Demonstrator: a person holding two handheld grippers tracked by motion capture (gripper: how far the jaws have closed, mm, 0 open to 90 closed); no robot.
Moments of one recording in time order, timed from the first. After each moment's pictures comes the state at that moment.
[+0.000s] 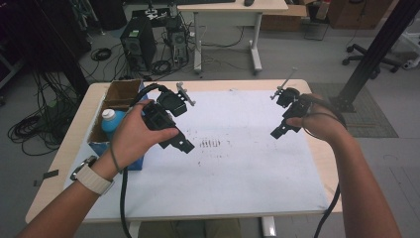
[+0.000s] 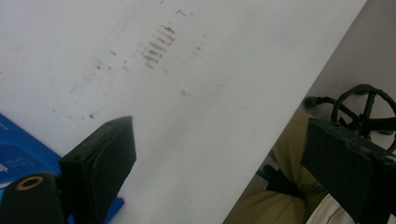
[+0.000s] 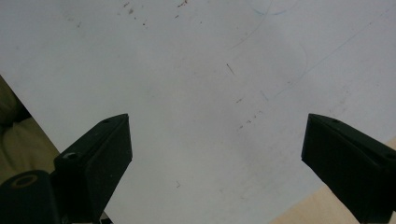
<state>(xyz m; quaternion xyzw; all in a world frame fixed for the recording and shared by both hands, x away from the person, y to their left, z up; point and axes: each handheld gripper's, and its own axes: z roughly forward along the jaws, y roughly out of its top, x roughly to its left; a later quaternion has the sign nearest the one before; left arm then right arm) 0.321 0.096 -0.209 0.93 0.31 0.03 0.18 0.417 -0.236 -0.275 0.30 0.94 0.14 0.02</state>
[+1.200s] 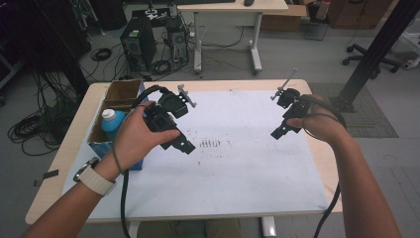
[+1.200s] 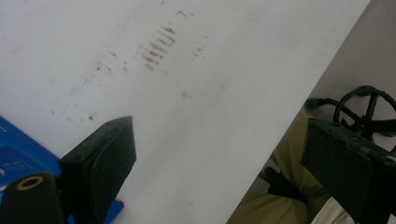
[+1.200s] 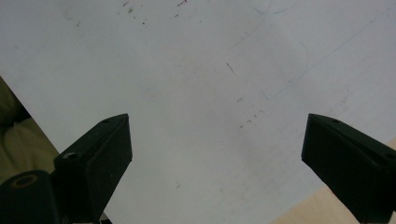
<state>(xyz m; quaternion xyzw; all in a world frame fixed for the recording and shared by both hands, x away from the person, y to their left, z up) 0.321 0.095 -0.212 0.93 0.31 0.04 0.19 0.417 -0.238 -0.276 0.30 0.94 0.14 0.02</state>
